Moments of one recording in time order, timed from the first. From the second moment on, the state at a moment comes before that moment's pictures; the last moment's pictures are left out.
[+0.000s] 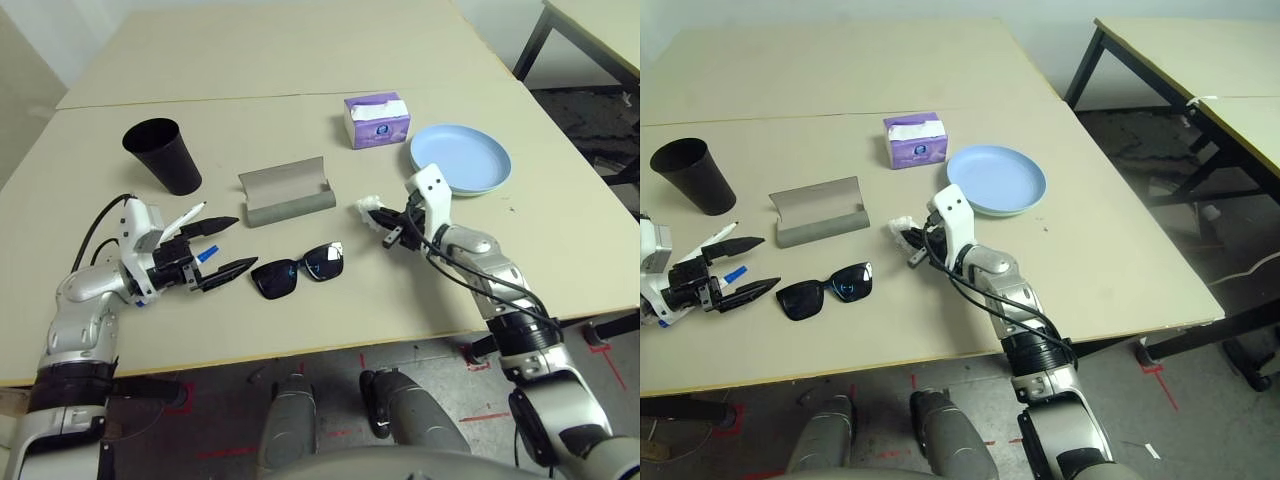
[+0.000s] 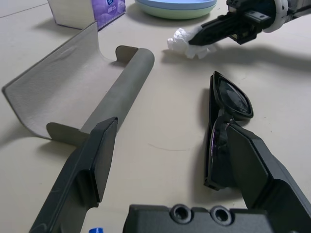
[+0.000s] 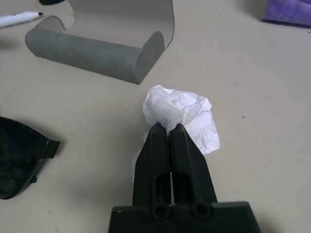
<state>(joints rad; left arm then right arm) -0.18 0.71 0.22 0.29 -0.46 -0.08 -1.26 -0.51 -0.24 0.13 0.18 0.17 0.37 0.63</state>
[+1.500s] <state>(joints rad) -0.30 0.70 0.20 0.44 -0.42 -0.11 -1.31 -1.02 -0.79 0.22 -0.41 0.42 1.35 0.77</state>
